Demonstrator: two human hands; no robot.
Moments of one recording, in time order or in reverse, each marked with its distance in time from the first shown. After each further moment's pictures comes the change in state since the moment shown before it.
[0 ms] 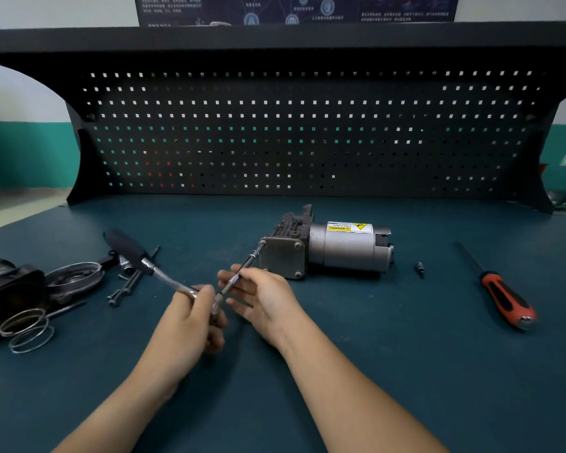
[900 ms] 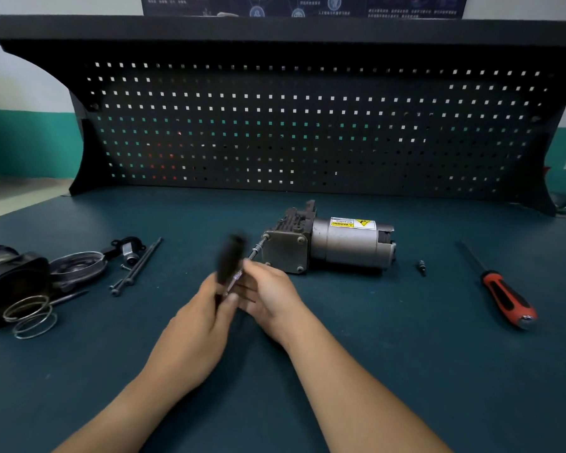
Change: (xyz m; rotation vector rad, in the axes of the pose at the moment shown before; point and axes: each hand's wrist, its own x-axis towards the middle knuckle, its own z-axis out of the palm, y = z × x) left_hand -0.007 -0.015 -0.003 0.570 -0.019 0.395; right_hand -0.002 0.002 -0.001 -0.017 0.002 -0.025
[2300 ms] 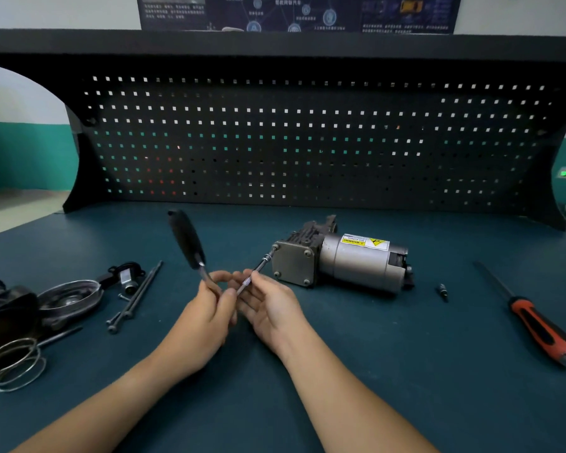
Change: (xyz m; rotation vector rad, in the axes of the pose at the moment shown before) left_hand 0.067 -0.022 -0.006 -0.198 -0.117 -0.012; right_hand 0.052 0.004 0.003 0.272 0.023 -0.034
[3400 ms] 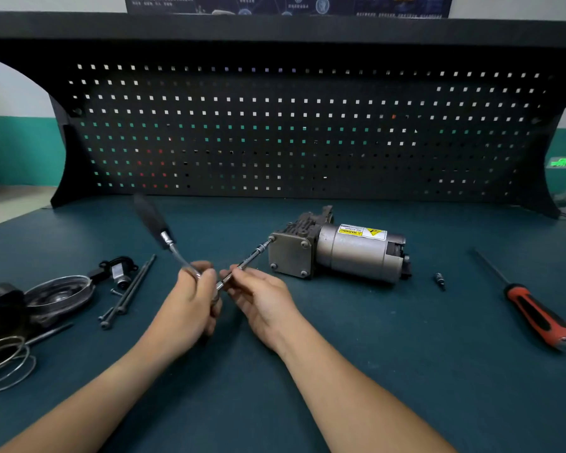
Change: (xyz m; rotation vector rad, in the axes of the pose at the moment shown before) left_hand 0.009 -0.003 -0.007 -0.184 0.079 -0.166; right_hand -0.002 0.005 0.004 -0.137 -0.040 -0.077
